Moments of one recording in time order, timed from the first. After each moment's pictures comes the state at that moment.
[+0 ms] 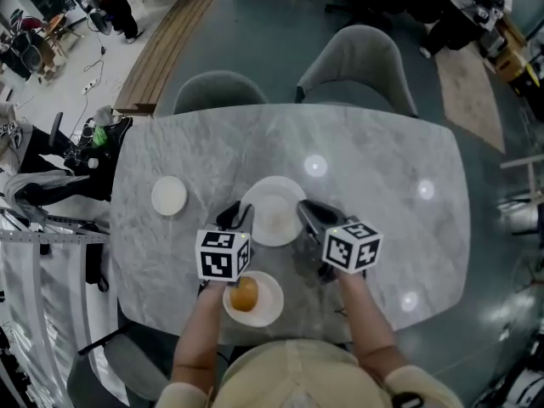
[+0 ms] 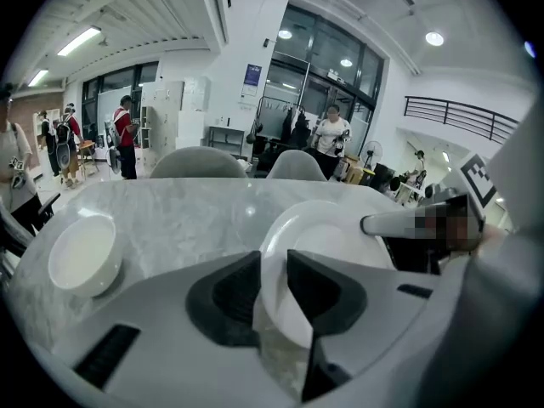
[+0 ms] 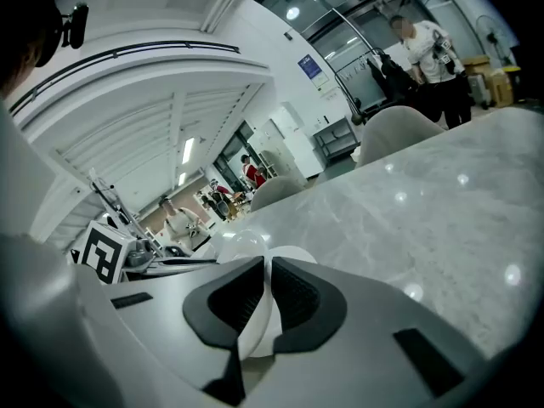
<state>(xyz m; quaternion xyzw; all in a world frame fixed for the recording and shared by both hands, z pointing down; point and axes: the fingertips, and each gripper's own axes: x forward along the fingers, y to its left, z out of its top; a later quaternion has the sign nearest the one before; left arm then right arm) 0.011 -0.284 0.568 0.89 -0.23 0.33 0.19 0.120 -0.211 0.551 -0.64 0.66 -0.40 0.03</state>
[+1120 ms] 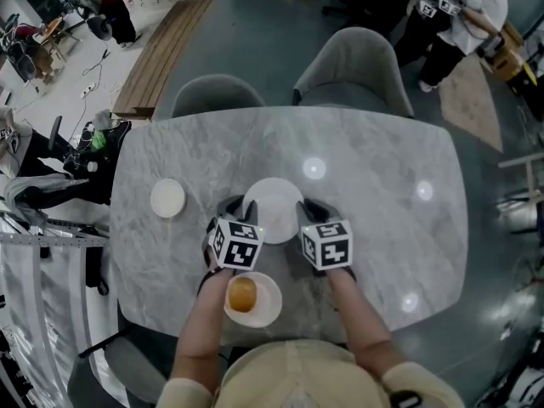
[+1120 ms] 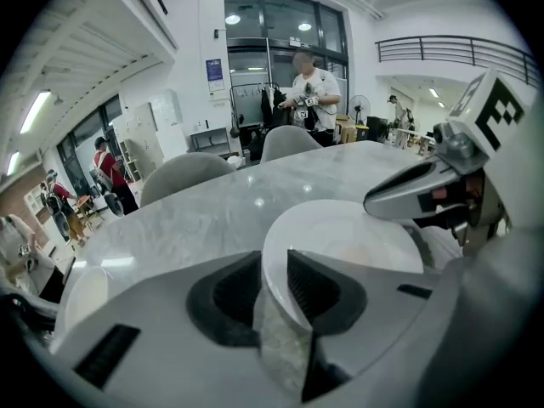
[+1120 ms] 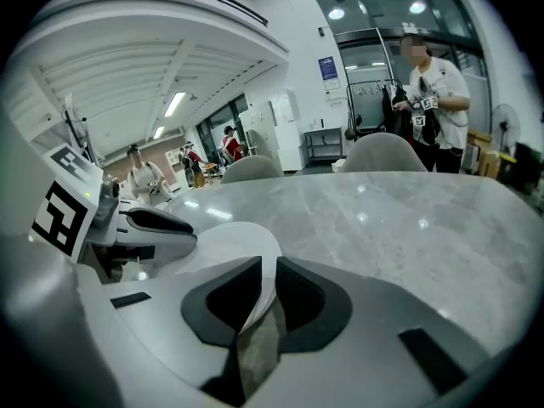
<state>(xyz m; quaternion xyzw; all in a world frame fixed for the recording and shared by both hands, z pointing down) 0.030 -0.295 0.603 0.88 -0.22 0.42 0.06 0.137 -0.210 0.599 -0.71 0.60 -0.35 -0.16</state>
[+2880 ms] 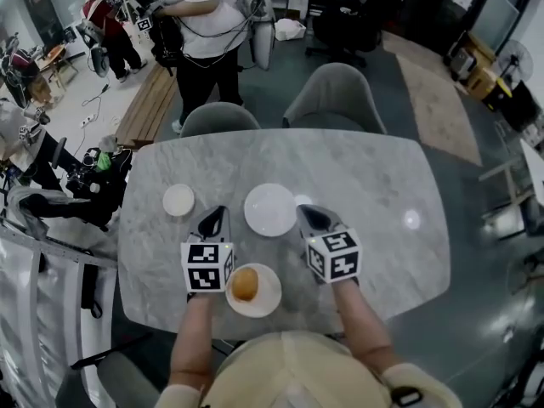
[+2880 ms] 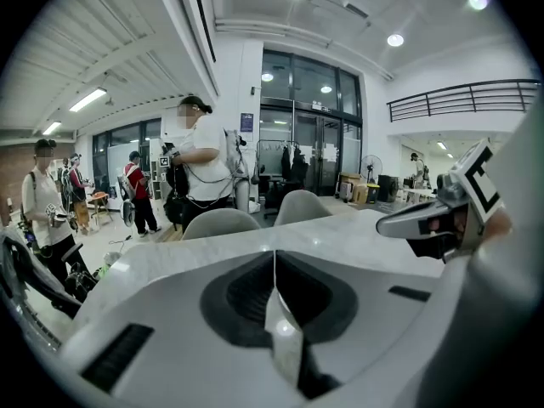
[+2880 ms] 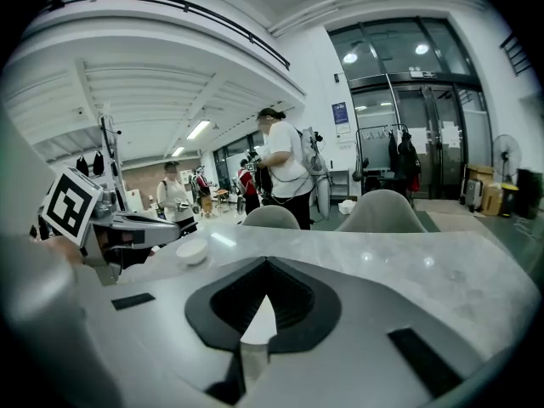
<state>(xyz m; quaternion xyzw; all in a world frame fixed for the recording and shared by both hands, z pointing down) -0.048 -0.273 0.455 0.93 -0.28 0.24 0.08 0.100 -0.167 0.467 -0.73 0.64 -0.23 -0.11</state>
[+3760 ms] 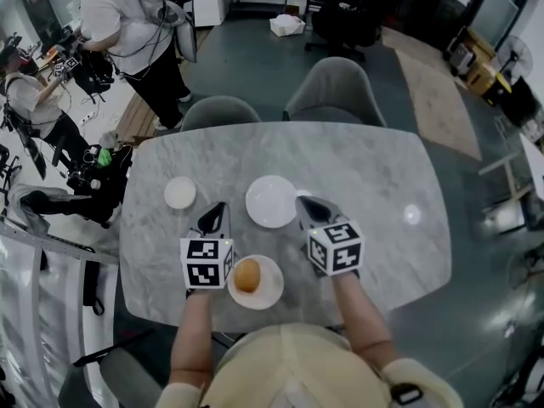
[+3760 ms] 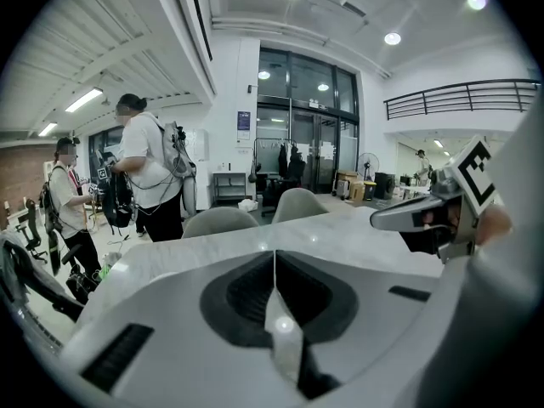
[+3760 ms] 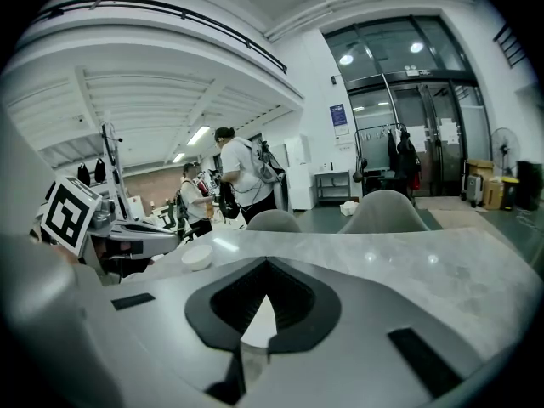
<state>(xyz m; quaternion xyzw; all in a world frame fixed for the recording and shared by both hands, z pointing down) -0.057 -0.264 0.453 0.93 -0.27 0.25 0.07 0.091 -0.167 0.456 -0.73 0.64 -0.23 -0.09</state>
